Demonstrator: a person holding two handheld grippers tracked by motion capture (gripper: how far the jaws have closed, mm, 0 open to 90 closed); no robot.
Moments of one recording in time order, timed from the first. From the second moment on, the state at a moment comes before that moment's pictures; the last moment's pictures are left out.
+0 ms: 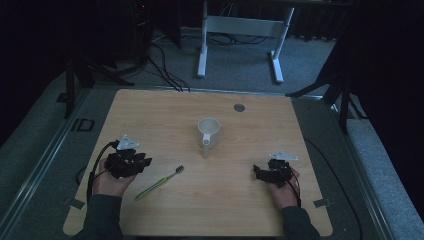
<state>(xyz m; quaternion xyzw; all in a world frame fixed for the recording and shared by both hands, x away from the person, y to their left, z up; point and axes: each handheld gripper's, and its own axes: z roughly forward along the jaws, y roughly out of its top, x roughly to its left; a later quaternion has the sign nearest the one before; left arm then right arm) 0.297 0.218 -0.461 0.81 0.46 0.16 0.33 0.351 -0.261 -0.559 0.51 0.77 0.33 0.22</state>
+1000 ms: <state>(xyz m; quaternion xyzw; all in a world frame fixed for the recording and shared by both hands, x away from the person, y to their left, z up) 0.304 0.203 -0.464 0.84 0.43 0.13 0.31 0.351 -0.261 -0.559 0.51 0.77 0.33 0.22</state>
